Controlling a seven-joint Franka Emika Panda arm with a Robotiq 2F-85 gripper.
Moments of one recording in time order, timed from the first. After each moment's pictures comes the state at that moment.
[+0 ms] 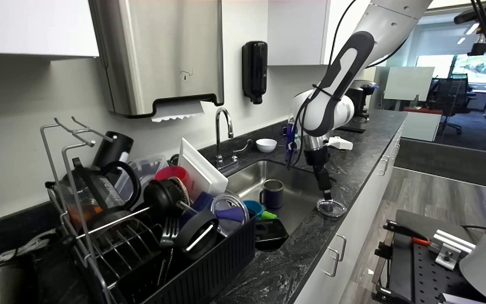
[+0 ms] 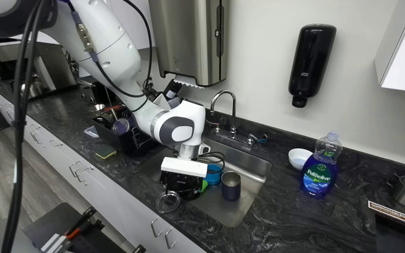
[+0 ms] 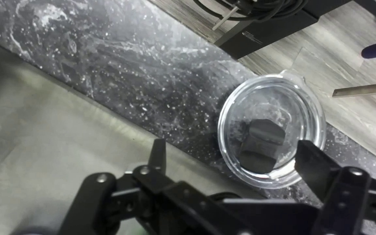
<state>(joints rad) -0.18 0.33 -0.09 -2.37 -0.05 2.38 -0.75</state>
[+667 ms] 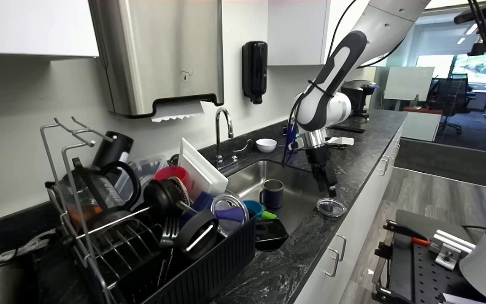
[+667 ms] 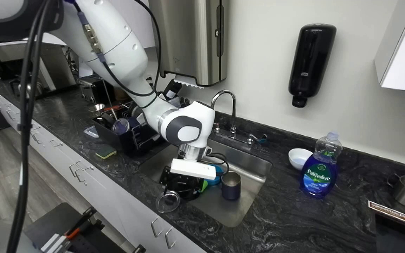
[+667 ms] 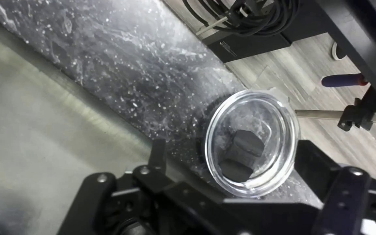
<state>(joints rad) -0.23 0.36 -0.08 -2.31 0.04 2.26 -1.02</state>
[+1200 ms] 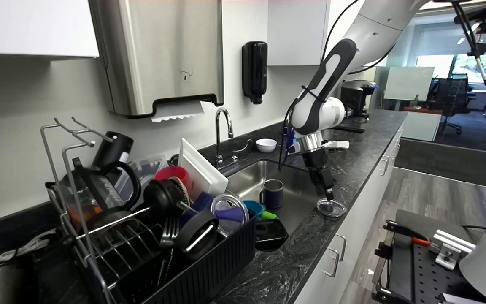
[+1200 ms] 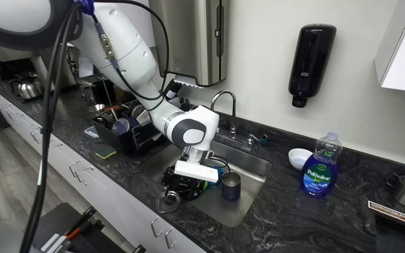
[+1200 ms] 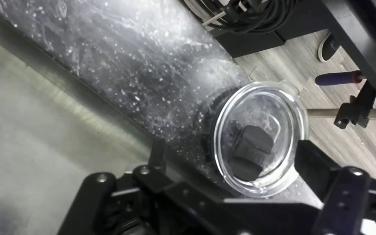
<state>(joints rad) -0.23 0.43 -0.08 -2.25 0.06 2.21 -1.04</state>
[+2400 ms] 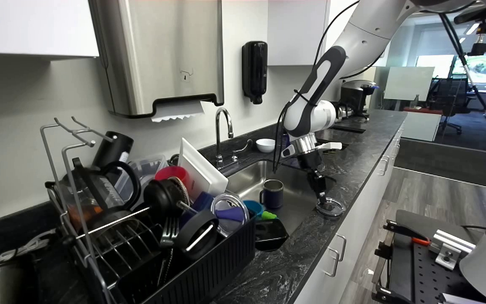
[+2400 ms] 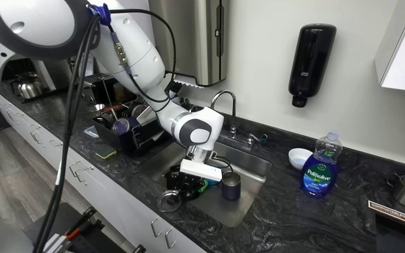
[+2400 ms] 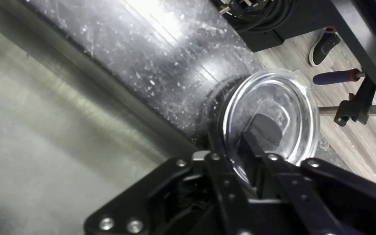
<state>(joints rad) -0.23 0.50 -0.07 -2.15 0.06 2.15 -1.04</state>
